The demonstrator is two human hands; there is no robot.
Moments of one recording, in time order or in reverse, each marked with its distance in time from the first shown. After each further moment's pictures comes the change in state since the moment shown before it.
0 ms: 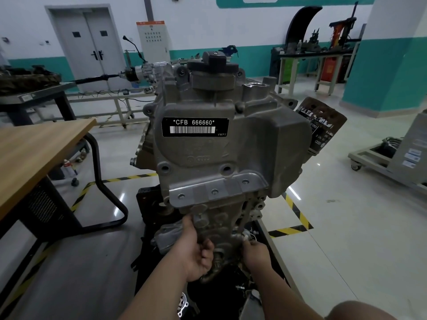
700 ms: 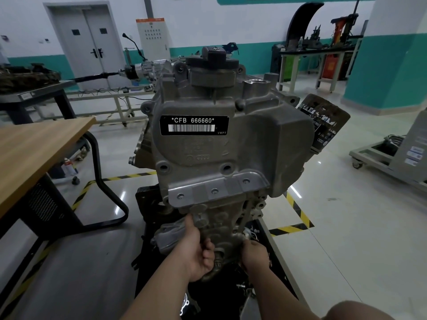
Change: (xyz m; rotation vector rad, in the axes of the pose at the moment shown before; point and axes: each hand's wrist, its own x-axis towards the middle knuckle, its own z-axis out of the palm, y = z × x) left_hand 0.004 -0.003 0.002 0.046 0.005 0.010; right_hand -0.003 0.001 0.012 0.192 0.040 0.111
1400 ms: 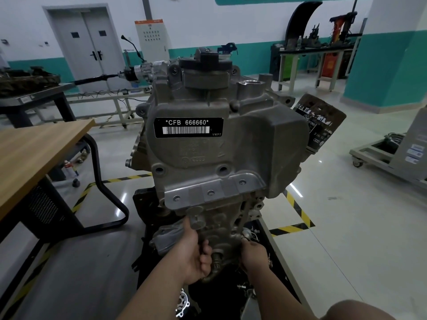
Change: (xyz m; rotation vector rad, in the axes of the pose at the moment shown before) left_hand -0.006 0.000 -0.003 0.106 -0.010 -0.009; right_hand 0.003 -0.001 -0.002 0.040 -0.037 0.023
